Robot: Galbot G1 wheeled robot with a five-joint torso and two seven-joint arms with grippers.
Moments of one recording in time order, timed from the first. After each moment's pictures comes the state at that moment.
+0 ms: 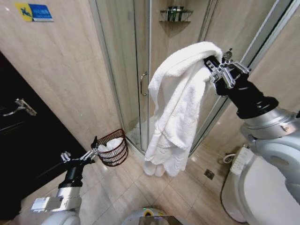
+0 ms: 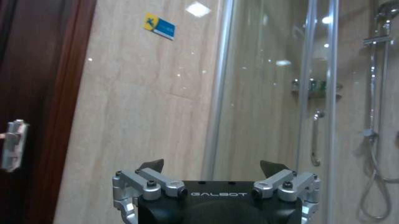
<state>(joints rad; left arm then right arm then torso) 1.87 -1.41 -0.76 -2.45 -0.40 -0.17 0.01 -1.06 0.52 0.83 2.47 1.12 0.02 -0.01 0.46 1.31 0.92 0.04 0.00</state>
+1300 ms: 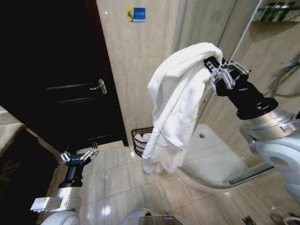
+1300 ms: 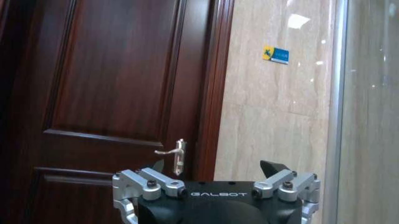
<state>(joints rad) 1.87 -1.41 -0.76 -2.45 -0.40 -0.17 0.01 -1.07 0.53 0.83 2.47 1.12 0.02 -0.01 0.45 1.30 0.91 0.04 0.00</state>
